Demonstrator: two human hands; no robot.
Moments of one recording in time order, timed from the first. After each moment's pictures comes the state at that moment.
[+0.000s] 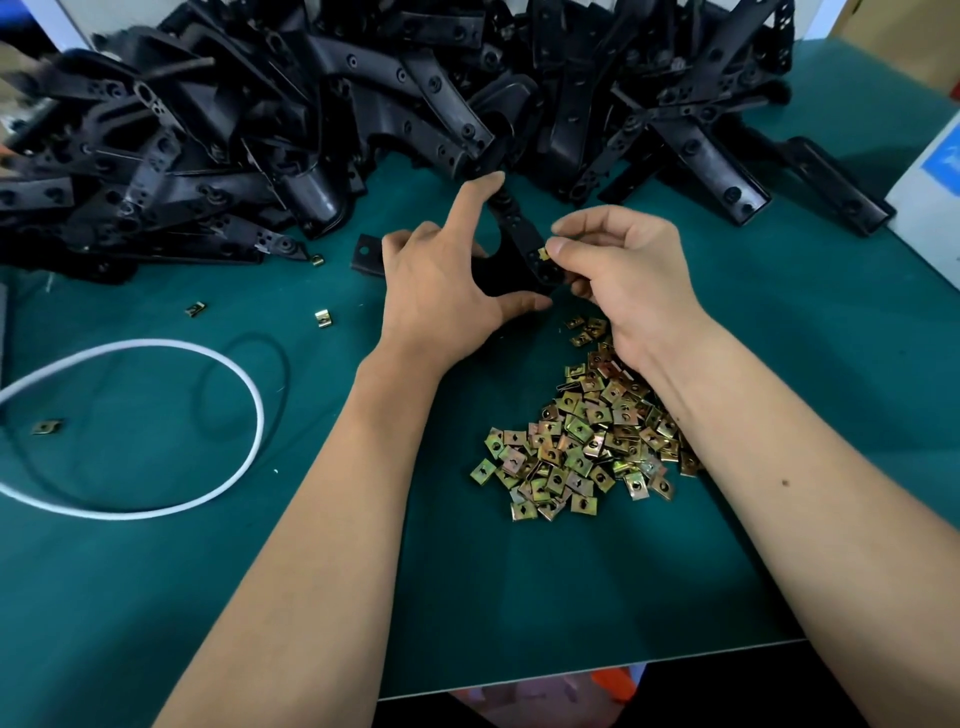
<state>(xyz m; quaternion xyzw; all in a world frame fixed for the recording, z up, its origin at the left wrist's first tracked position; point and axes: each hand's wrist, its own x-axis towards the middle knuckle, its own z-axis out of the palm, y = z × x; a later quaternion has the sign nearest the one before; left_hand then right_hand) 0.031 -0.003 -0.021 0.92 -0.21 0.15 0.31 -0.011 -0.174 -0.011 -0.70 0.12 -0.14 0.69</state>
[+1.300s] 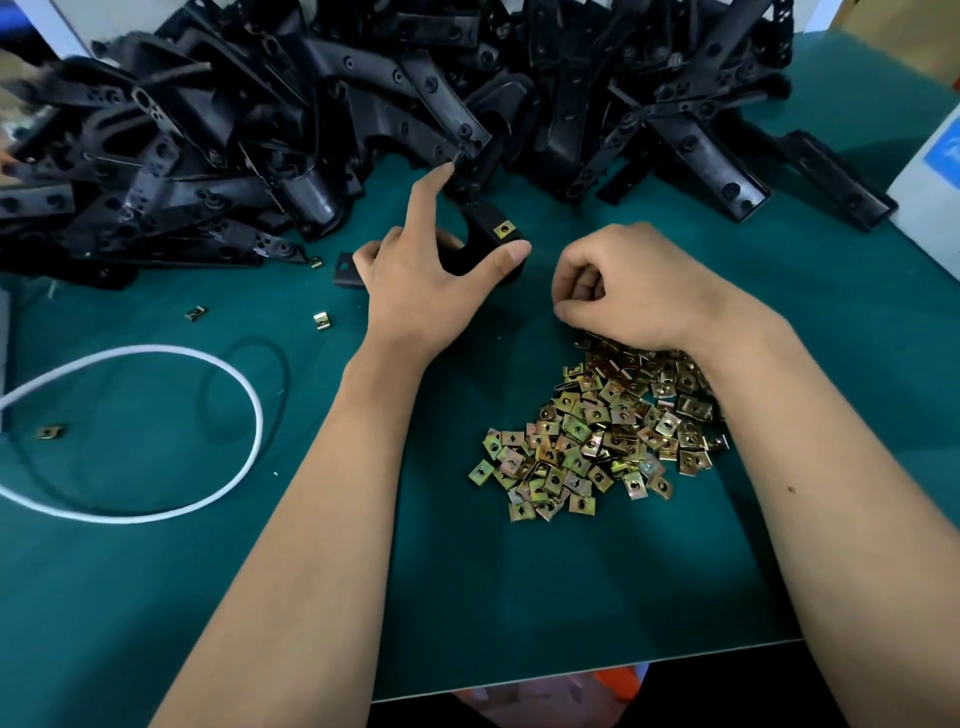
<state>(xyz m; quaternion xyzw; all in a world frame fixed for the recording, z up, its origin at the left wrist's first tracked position) 0.039 0.004 -0.024 0.90 -0.12 0.14 0.40 -0.017 -0.201 0.010 -0.97 -0.08 -0.02 0.24</state>
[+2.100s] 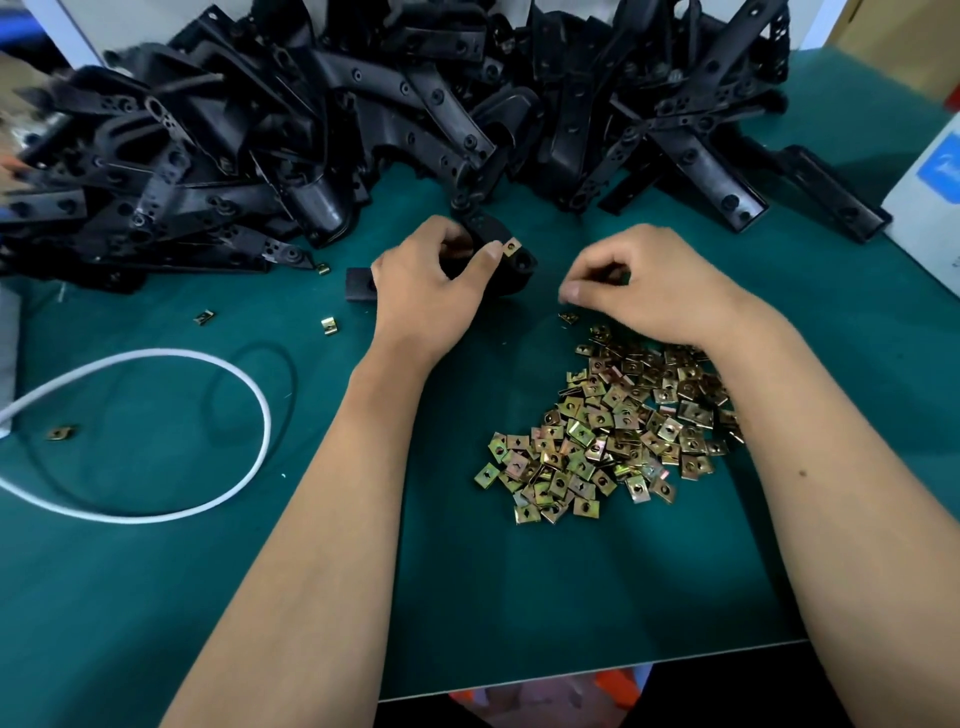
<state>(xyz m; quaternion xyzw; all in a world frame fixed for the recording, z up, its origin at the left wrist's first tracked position) 0.039 0.004 -0.018 0.87 -0.12 0.11 0.46 -0.013 -0.215 0.008 -0.95 -0.07 -0.03 0.30</state>
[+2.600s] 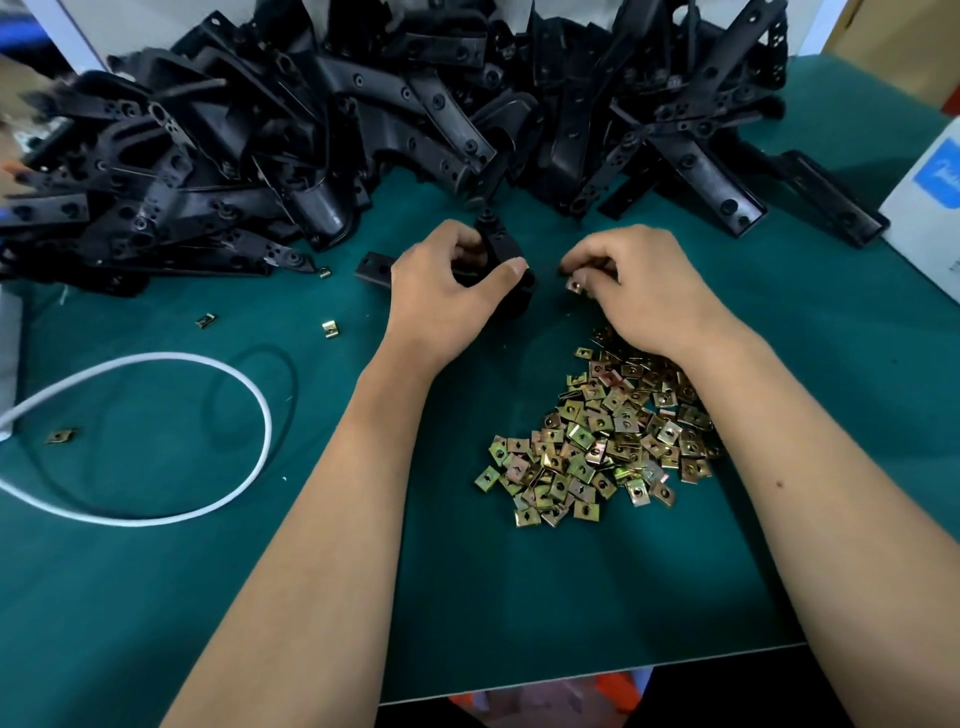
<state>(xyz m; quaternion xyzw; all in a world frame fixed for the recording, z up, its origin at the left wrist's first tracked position) 0.032 -0.003 -0.016 0.85 -0.15 0.09 0.49 -0.010 -0.204 -0.002 -0.95 -0.02 -0.12 0.30</state>
